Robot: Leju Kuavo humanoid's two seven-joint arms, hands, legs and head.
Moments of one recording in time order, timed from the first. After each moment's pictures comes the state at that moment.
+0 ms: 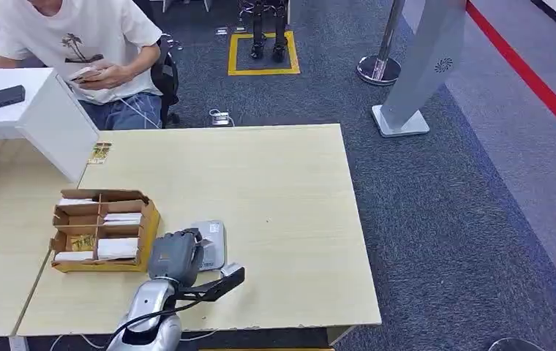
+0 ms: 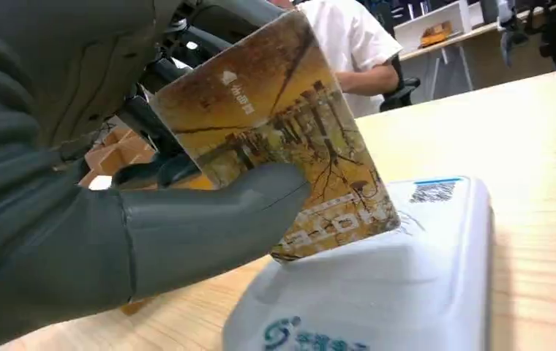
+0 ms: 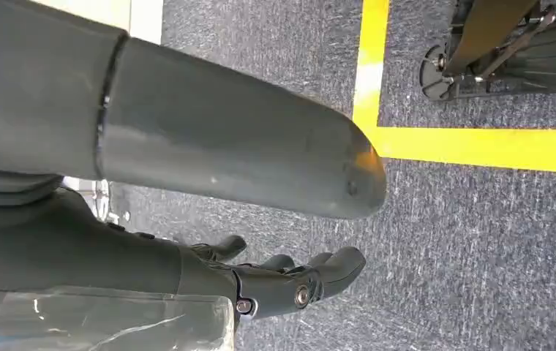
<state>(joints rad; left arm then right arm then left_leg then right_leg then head) -0.15 -0.20 -0.21 -1.19 -1.55 0.09 0.06 -0.16 0.03 1.56 -0.05 -1.30 -0.30 0.05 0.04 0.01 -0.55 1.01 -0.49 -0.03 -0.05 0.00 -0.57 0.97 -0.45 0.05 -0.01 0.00</state>
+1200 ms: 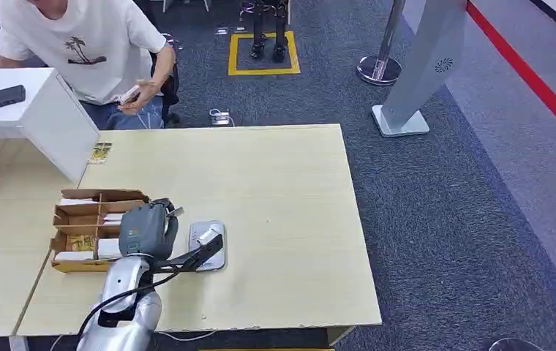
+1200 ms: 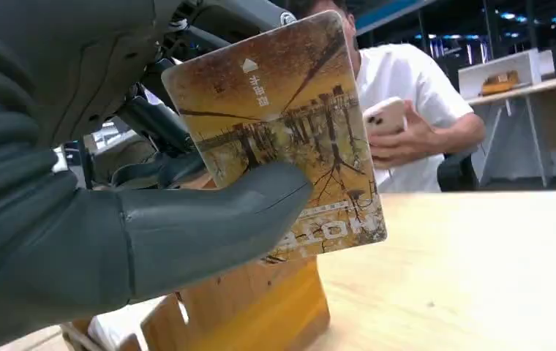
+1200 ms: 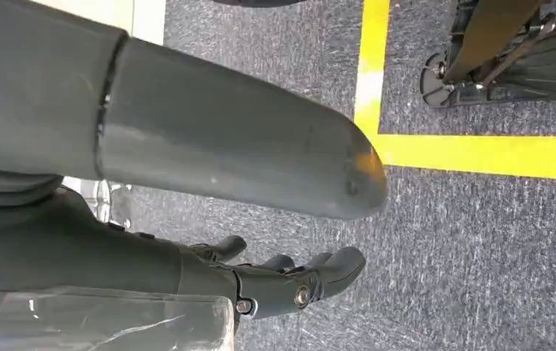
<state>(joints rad) -0.20 -0.16 -0.17 -1.38 -1.55 0.05 0.12 -0.16 0.03 1.56 -0.05 -1.32 -0.30 0.05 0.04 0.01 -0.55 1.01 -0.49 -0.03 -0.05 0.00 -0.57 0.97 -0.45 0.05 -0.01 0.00</state>
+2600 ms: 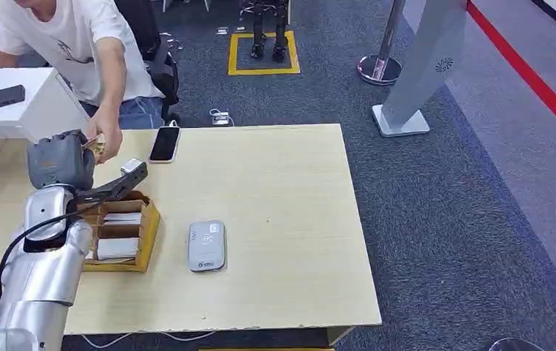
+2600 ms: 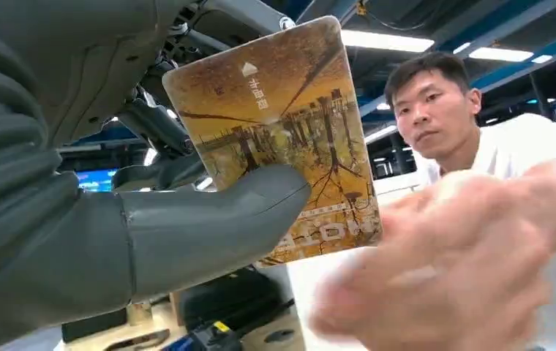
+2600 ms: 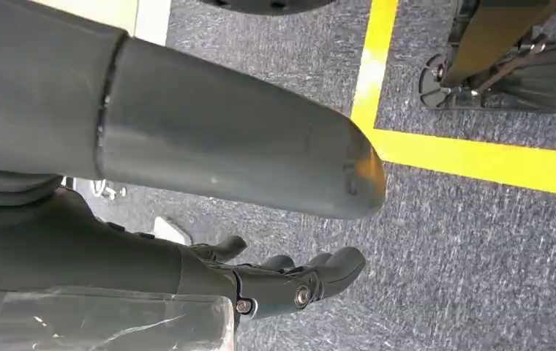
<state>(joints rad) -0.60 0.09 -0.07 -1.11 -1.55 0.10 0.21 -0.19 0.03 1.56 -0.06 -1.21 -0.26 0.08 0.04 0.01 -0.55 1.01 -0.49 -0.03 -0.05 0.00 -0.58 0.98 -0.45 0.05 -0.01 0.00</state>
